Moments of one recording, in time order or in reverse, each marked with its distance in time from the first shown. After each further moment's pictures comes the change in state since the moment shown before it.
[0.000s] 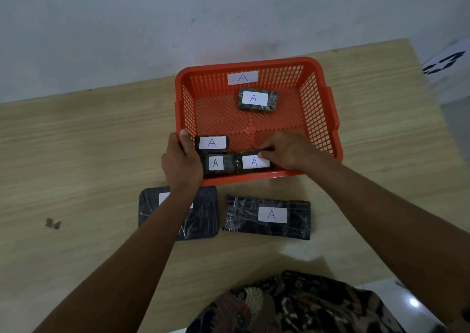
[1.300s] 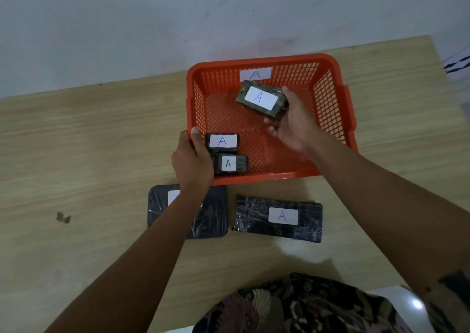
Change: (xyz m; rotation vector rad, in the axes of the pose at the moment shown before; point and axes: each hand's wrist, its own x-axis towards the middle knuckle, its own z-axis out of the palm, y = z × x) left_hand 0.001 0.002 0.002 -0.044 -0.028 -0.025; right_hand 0.043 -0.021 -0.018 1.560 0.107 0.237
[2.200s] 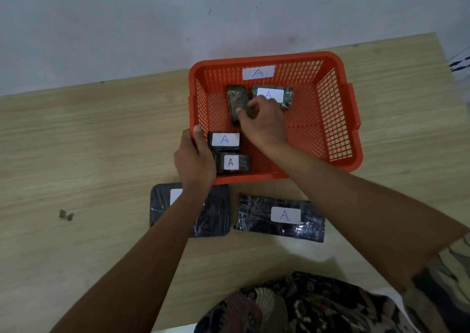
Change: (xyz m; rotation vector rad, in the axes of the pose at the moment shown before) left_hand 0.001 -0.002 -0.002 -0.007 -0.003 -0.030; right_hand 0.008 0.039 0.057 -0.989 0.386 -0.487
